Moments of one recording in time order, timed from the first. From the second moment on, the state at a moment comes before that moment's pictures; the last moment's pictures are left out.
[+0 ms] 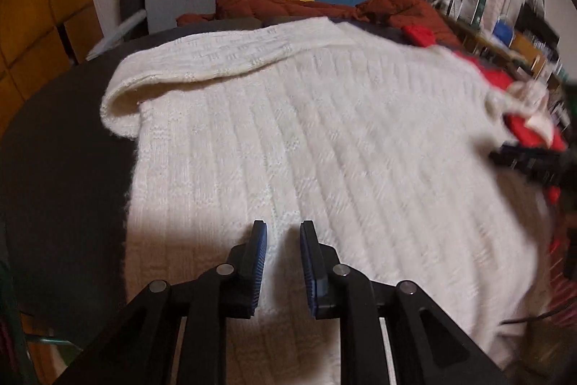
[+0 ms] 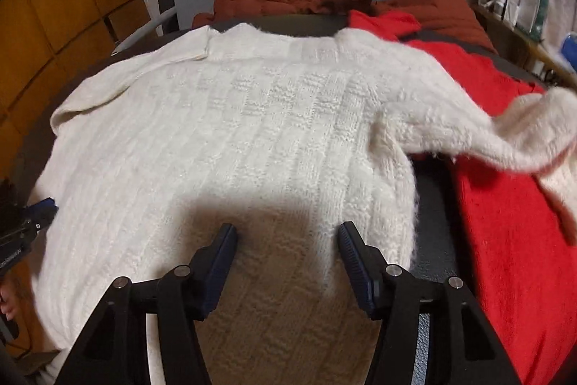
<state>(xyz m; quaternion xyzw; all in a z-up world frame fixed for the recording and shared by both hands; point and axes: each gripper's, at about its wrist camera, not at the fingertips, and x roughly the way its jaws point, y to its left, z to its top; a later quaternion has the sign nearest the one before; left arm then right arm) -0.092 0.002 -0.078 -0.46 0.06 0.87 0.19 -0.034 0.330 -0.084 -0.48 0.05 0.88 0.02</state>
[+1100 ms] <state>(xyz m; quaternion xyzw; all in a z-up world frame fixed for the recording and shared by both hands) -0.292 0.000 -0.031 -0.37 0.04 0.91 0.19 -0.131 0.324 -0.091 -0.42 0.04 0.90 0.04</state>
